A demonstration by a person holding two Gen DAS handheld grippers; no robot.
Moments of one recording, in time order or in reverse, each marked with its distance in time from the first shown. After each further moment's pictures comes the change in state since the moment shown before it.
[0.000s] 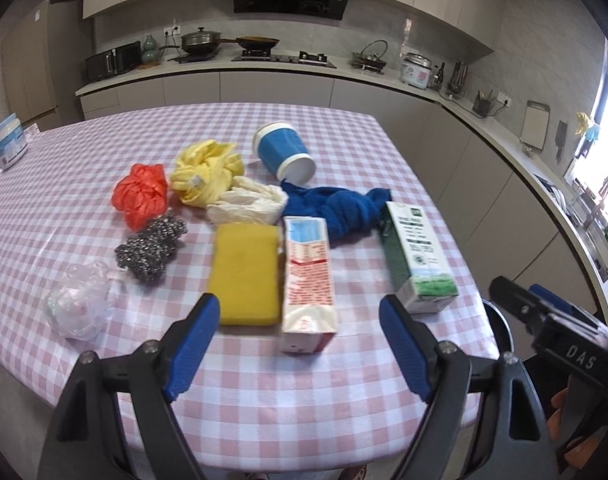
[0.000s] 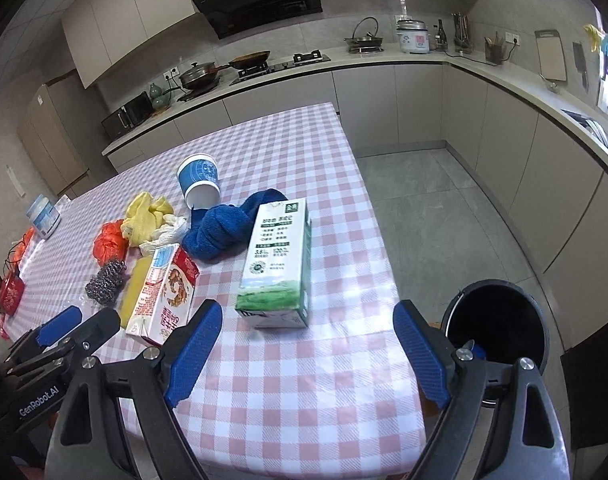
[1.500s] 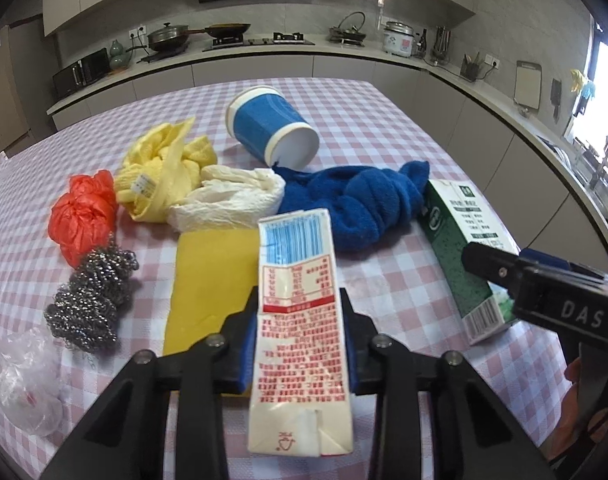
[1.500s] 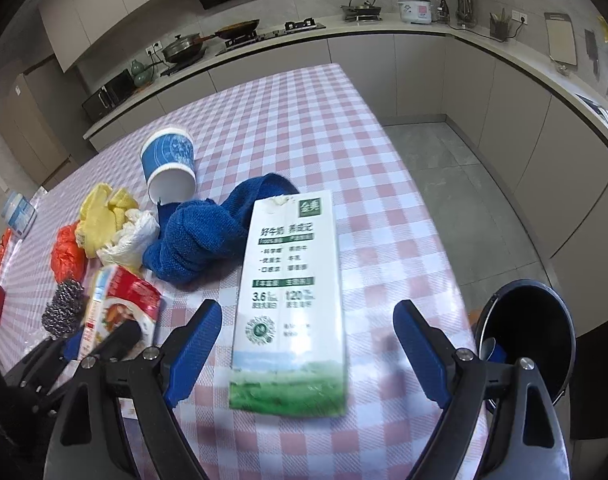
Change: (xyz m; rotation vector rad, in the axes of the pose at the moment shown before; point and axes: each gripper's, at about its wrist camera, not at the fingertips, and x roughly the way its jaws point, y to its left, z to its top) left arm 0.078 0.007 0.012 0.136 0.049 -0.023; right arm 0.108 0.025 0.026 0.016 0.119 -0.035
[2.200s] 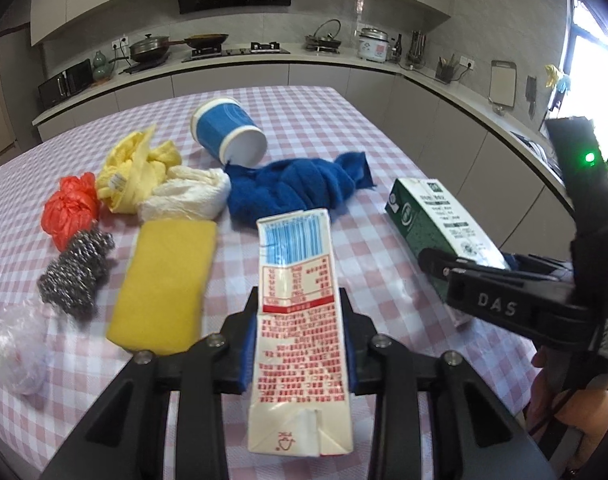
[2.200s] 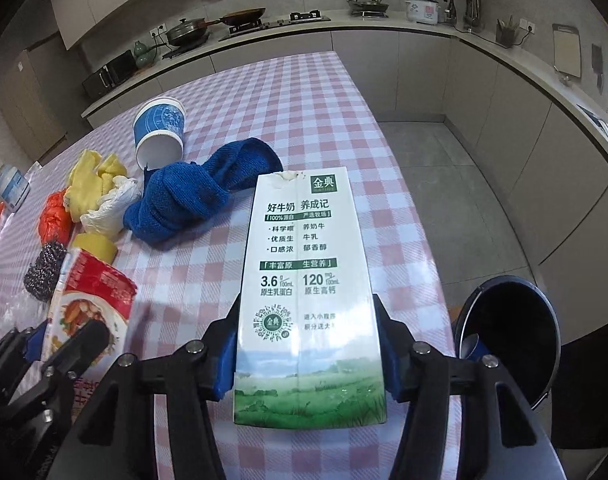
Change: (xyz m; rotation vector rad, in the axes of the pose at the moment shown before) left arm -0.027 -0.039 -0.019 0.034 -0.017 -0.067; right arm -0.008 -0.019 -0.022 -0.054 0.020 -0.030
